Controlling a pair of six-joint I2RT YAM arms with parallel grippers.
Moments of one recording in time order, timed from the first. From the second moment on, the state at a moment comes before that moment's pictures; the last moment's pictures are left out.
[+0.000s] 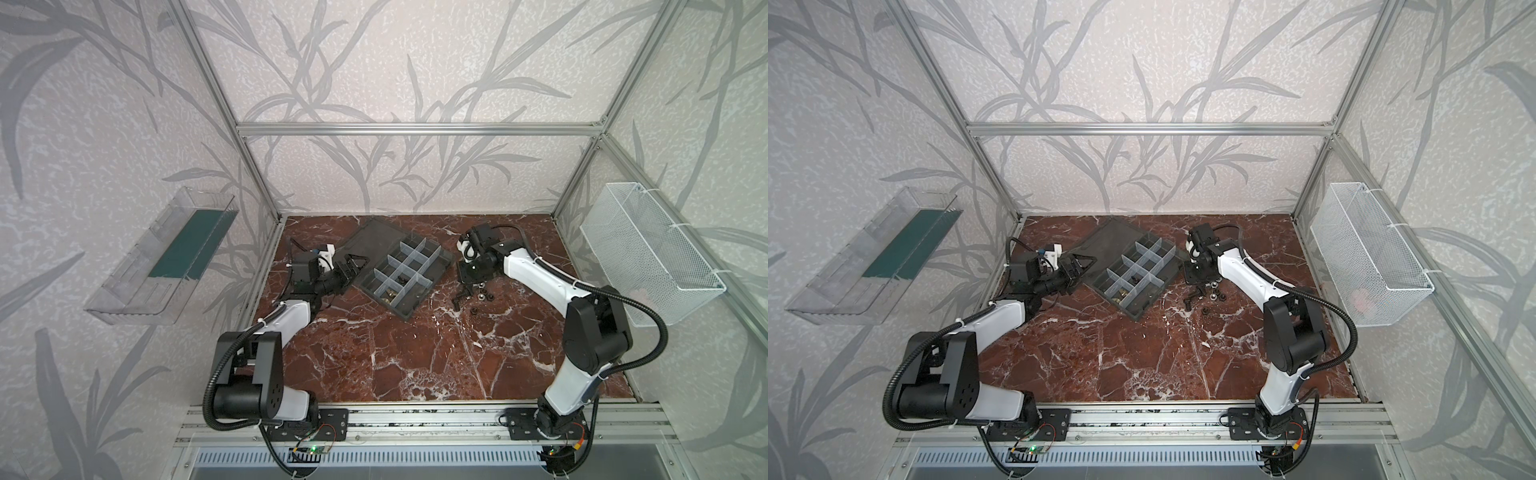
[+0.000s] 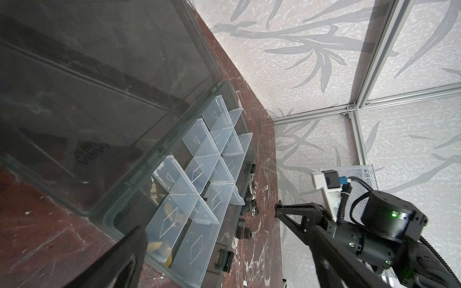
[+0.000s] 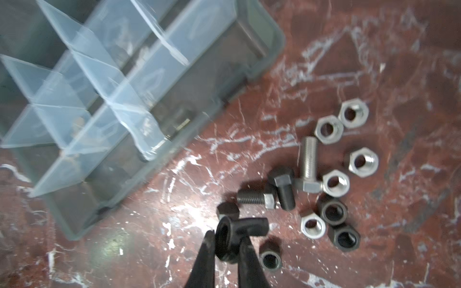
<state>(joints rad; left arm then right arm) 0.00 1.43 0.68 0.28 0.71 -0.90 0.42 1.77 1.42 -0.75 -0.15 0.22</state>
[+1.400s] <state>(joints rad) 0.00 1.42 0.65 0.32 0.71 -0.92 0.66 2.27 1.96 -0.81 -0.21 0.15</state>
